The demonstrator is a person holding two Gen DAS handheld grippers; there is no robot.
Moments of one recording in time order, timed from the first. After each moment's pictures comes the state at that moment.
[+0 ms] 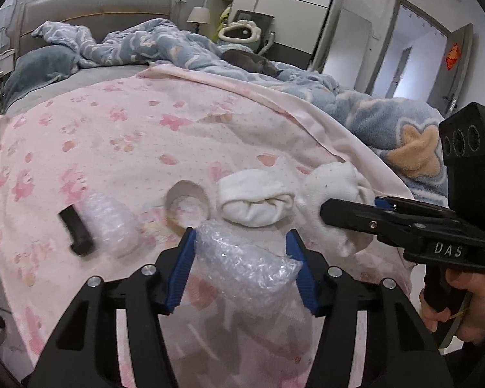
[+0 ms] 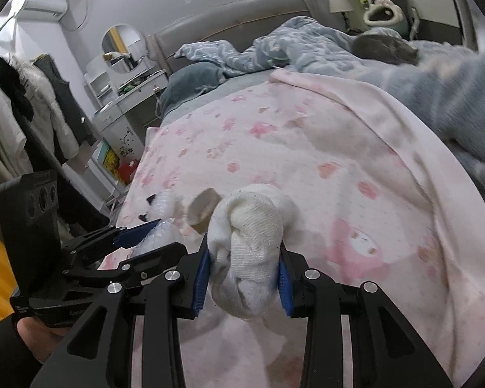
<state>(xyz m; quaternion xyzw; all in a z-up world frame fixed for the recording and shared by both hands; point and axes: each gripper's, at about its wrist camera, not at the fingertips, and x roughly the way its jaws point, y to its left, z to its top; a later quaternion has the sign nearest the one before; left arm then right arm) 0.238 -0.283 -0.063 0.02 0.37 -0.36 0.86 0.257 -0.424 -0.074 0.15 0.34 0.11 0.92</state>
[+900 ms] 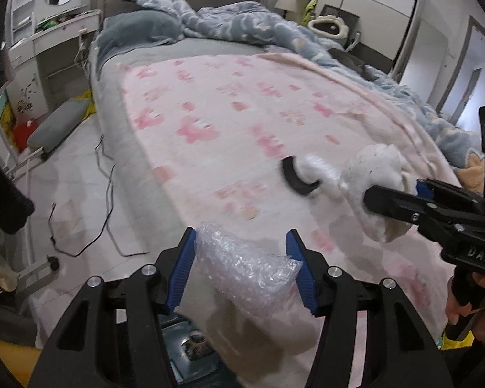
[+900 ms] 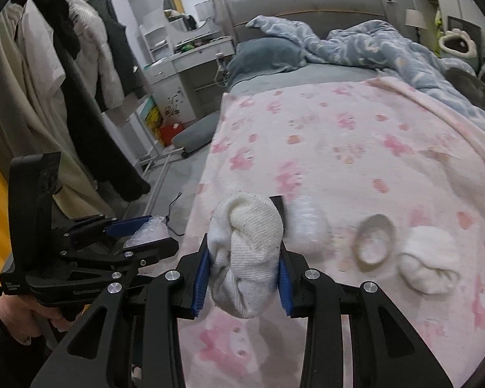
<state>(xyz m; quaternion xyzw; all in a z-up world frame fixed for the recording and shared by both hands) 0.258 -0.105 -0.054 0.01 0.43 -0.20 0.88 0.310 -0.253 -0.055 0.07 0.37 0.22 0.90</state>
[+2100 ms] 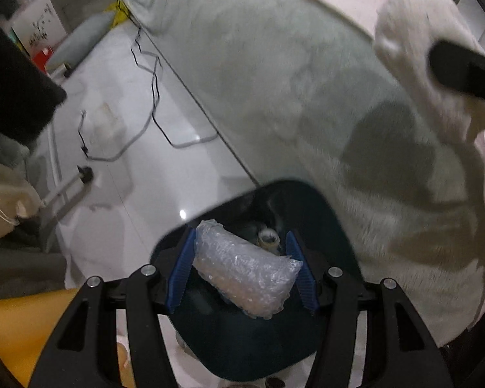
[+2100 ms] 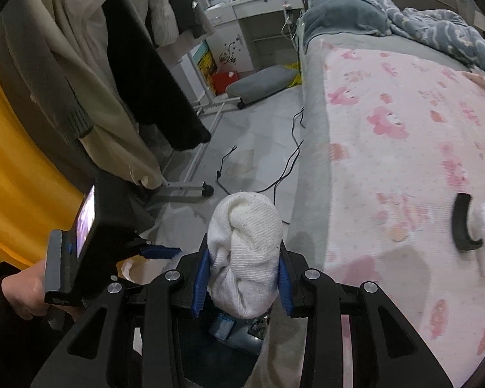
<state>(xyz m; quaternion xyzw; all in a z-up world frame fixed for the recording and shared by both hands) 0.238 0.027 -0.171 0.06 0.61 -0.14 0.78 0.329 -0.089 -0.100 0.01 0.44 0.31 0.84</state>
